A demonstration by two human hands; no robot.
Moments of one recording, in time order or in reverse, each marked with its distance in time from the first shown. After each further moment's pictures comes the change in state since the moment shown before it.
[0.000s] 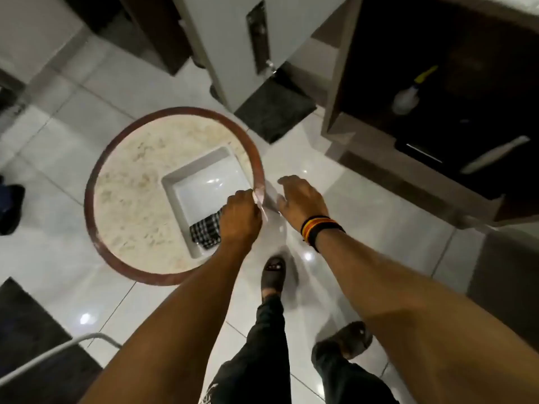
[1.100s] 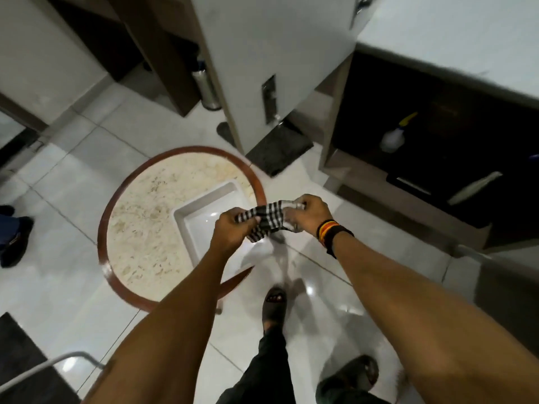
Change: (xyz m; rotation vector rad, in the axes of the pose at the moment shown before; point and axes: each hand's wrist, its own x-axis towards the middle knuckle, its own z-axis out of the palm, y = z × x) left_hand 0.020 -0.034 -0.053 -0.841 -0.107 -0.260; right_hand 0.019 0.003 -0.028 0.656 -0.029 0.373
